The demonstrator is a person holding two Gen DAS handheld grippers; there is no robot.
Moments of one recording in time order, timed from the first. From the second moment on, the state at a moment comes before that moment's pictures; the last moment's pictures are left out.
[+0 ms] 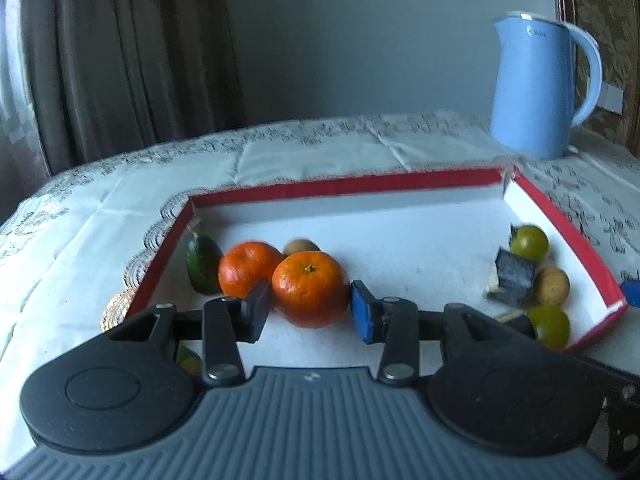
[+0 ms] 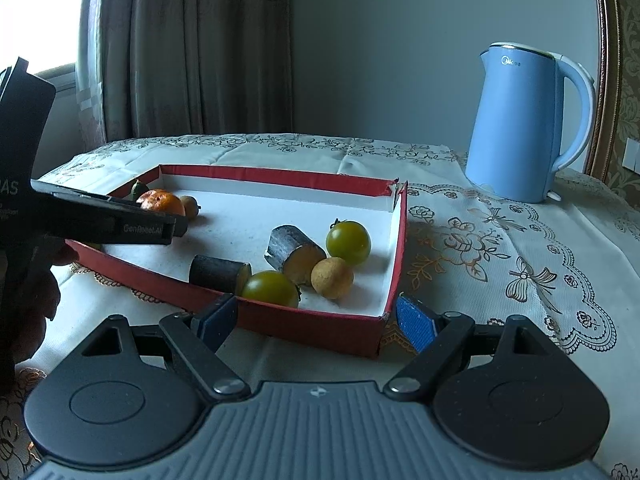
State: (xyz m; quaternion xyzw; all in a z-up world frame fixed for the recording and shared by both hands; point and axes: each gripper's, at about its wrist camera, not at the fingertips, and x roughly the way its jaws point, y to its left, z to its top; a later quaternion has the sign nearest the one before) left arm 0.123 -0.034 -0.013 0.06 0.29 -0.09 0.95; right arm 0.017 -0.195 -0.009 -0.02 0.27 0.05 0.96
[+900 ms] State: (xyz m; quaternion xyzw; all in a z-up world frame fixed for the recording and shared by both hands) left arm 0.068 -0.014 0.000 0.03 0.28 -0.10 0.95; right arm 0.022 -0.194 -0.014 -0.02 0.29 0.04 0.96
